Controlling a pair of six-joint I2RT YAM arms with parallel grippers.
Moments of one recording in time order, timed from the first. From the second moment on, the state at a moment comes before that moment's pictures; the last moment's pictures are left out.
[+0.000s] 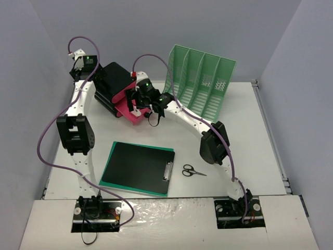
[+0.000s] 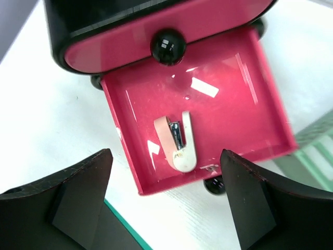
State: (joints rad) left arm 0.02 2.17 2.10 -0.54 -0.43 -0.48; right arm 0.79 2.31 2.18 -0.41 0.08 0.28
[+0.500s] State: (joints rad) left arm 0.02 2.17 2.10 -0.54 -0.43 -0.48; right arm 0.79 2.14 1.76 -0.39 0.19 0.27
